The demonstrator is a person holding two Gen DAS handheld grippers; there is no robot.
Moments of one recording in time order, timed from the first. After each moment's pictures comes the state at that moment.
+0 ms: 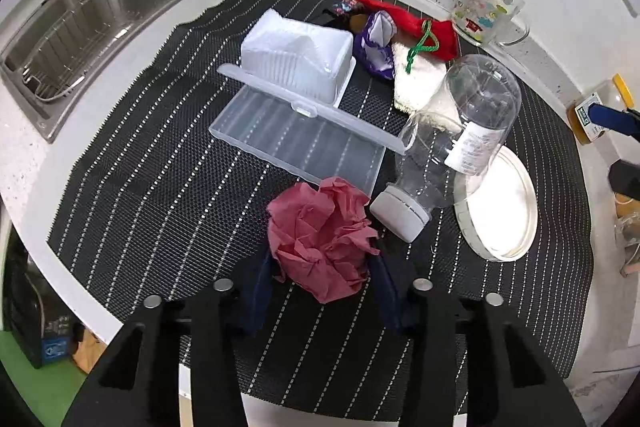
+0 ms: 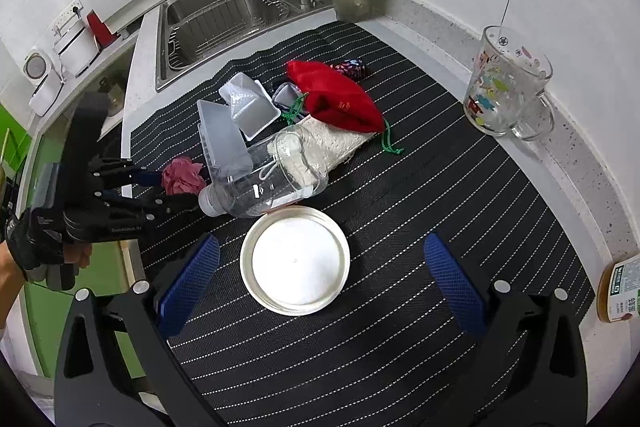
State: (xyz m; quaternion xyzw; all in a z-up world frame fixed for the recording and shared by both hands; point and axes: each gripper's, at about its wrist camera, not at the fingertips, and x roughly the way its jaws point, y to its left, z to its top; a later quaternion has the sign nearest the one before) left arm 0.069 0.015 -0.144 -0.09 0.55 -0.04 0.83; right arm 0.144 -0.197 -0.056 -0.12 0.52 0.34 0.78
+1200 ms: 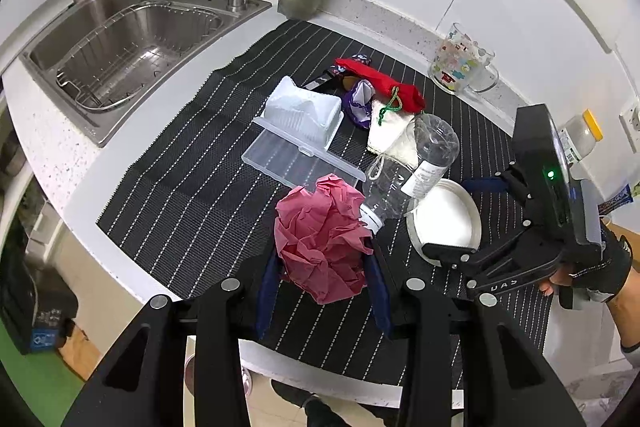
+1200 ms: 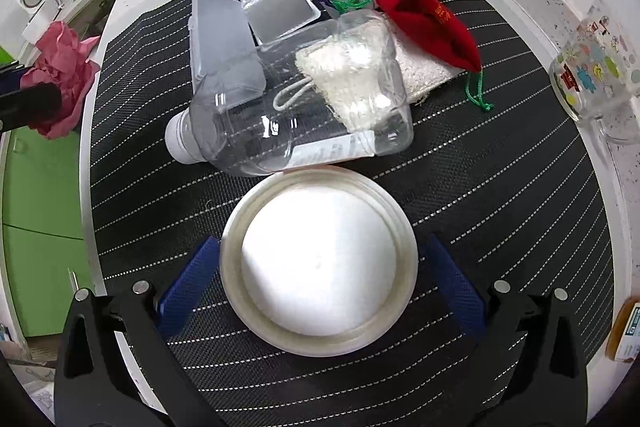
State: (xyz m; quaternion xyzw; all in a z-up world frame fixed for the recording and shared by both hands) left arm 0.034 0.021 -0.079 -0.12 0.51 -0.03 0.85; right arm 0.139 -0.135 -0.146 -0.22 0.58 0.36 0.70
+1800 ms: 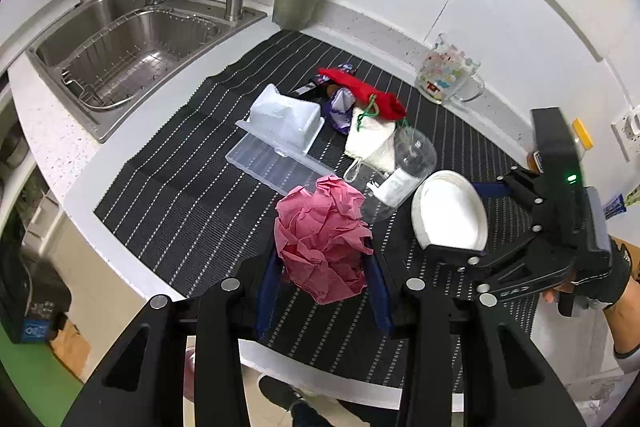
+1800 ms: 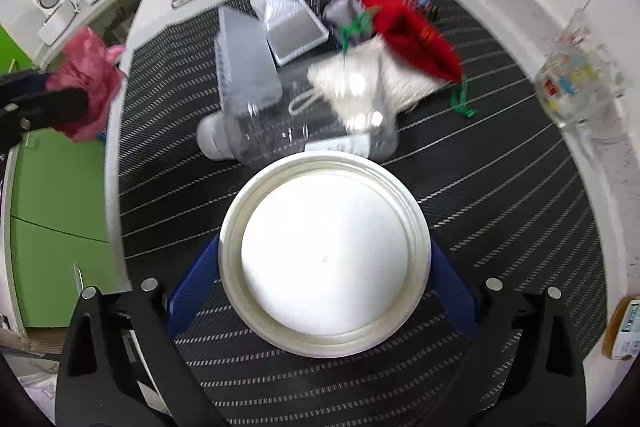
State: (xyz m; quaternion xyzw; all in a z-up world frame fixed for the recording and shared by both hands) left arm 0.017 0.000 -0.061 -0.13 0.49 -0.02 0.86; right arm 0.126 -0.157 -0.100 -0.21 0.53 0.38 0.72
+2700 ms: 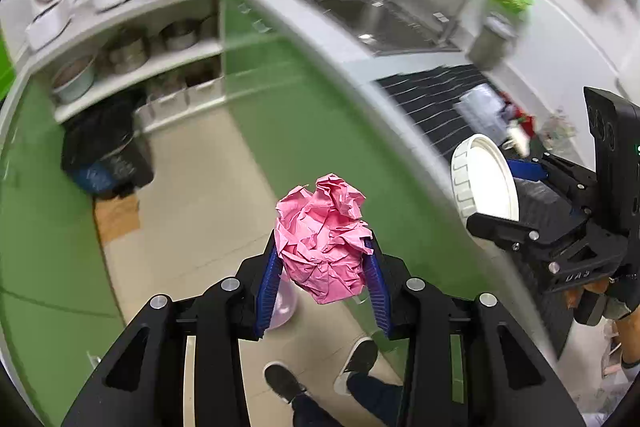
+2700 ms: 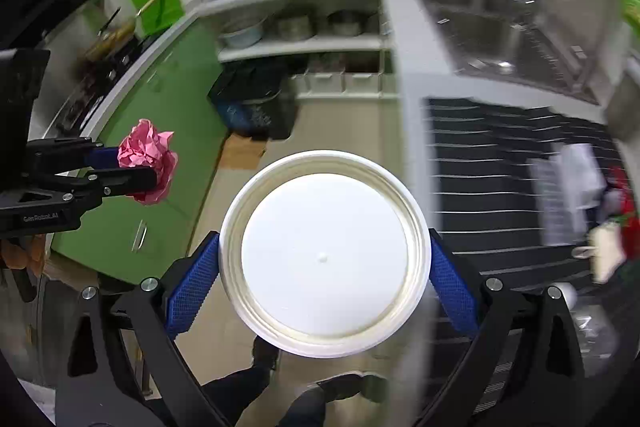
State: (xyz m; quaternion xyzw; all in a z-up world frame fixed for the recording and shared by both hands) left arm -0.276 0.104 -0.081 -0.25 0.44 0.24 0.83; right arm -0.103 0.008 -0.074 -0.24 0.43 0.61 0.62
